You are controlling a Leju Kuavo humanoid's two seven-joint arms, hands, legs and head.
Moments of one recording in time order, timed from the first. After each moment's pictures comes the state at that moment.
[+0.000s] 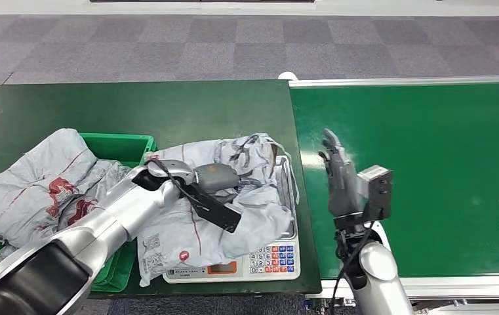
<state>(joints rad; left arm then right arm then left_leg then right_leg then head) -0.92 -0.02 -0.85 -0.60 -0.73 -0.33 -0.55 -0.16 0.03 0.24 -1.48 -0.01 -0.07 -0.42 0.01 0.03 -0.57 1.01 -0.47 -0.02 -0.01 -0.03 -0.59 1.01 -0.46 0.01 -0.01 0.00</state>
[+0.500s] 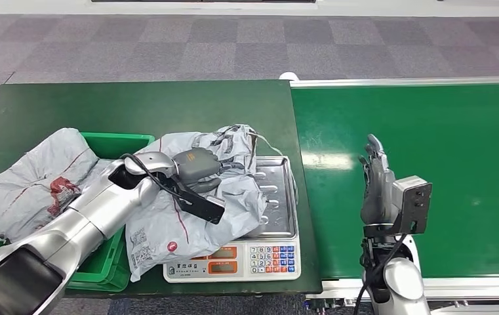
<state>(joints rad) -0.90 0.13 -0.85 -0.80 -0.77 -0.28 -0.47 -0.06 0.00 0.14 -1.61 0.01 -0.17 -0.38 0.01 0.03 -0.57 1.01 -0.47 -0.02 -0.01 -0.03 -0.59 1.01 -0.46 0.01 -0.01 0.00</state>
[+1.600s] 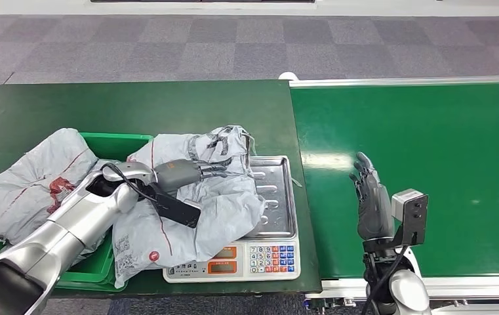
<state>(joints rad) -0.82 0.23 -0.77 -0.86 -0.68 -0.38 -0.54 -0.01 -0.02 0.12 -1.59 -0.06 -0.04 -0.38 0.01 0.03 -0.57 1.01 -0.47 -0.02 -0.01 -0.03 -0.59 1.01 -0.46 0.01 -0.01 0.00</state>
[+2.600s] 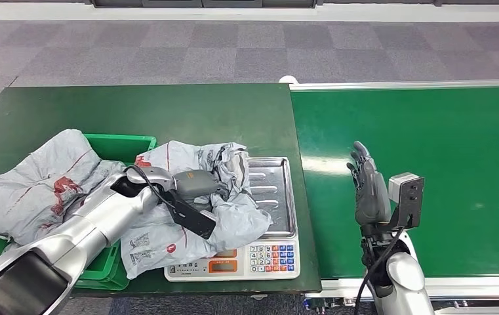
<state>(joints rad) -0.87 0.11 -0.88 -0.62 -0.76 -0.38 -0.61 -0.11 -0.02 0.12 -1.49 -0.08 -0.01 -0.38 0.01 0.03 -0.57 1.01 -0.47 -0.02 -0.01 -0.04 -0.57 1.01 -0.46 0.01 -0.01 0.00</state>
